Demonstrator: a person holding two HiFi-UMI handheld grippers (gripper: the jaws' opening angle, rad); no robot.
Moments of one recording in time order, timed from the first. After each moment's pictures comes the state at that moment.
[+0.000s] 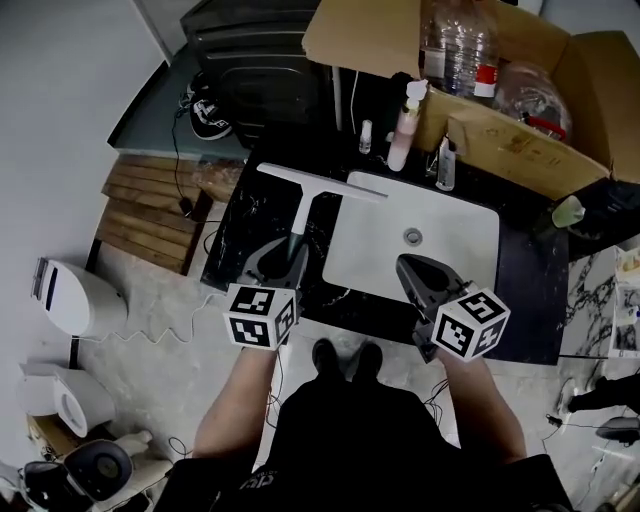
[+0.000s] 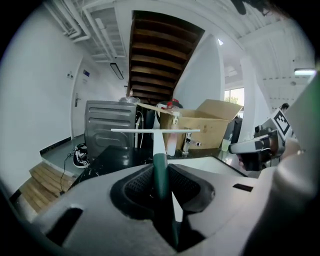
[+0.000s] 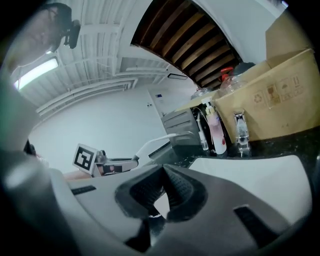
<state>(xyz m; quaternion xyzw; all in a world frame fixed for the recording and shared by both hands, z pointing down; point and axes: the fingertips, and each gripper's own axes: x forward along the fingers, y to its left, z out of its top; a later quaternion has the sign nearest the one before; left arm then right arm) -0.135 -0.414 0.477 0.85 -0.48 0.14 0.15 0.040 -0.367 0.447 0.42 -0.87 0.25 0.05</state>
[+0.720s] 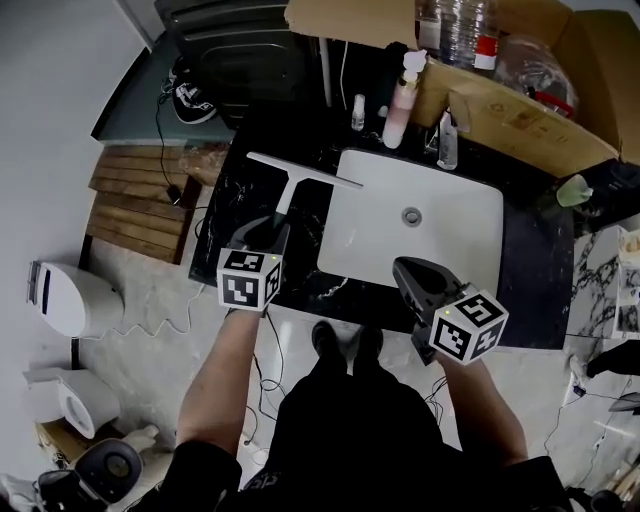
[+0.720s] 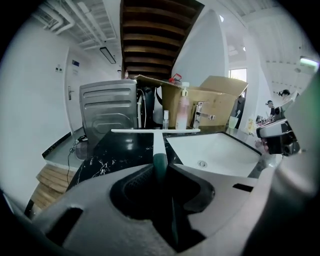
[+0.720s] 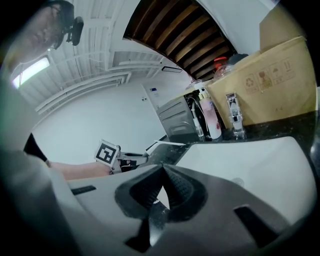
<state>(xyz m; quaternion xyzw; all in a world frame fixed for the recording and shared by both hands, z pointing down) -0.163 -0.459 0.557 0.83 -0.46 0.25 0.17 0.037 -0.354 0.489 0.43 -0.85 0.29 0.07</state>
